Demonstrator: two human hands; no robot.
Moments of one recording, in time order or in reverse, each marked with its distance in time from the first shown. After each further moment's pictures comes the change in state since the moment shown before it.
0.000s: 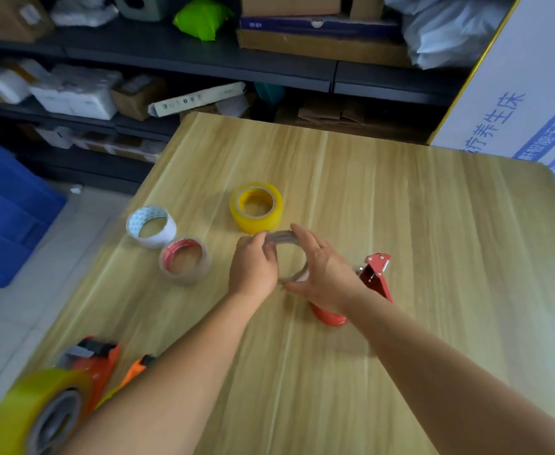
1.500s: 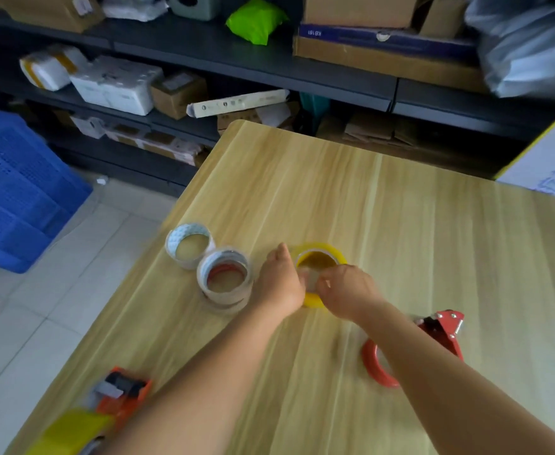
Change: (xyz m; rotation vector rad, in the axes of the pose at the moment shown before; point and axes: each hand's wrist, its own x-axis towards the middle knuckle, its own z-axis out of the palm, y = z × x) left_hand 0.073 -0.044 -0.016 0.182 -0.263 -0.082; right_hand 0.096 -0.019 0.034 -0.319 -0.166 0.237
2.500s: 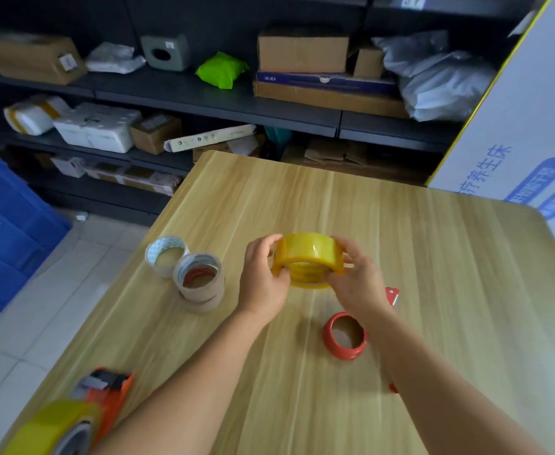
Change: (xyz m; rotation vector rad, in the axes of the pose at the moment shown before) left_hand -0.072 0.038 -0.002 -0.544 0.375 0.348; right_hand -0.086 0.044 -0.035 0.853 0.437 0.131
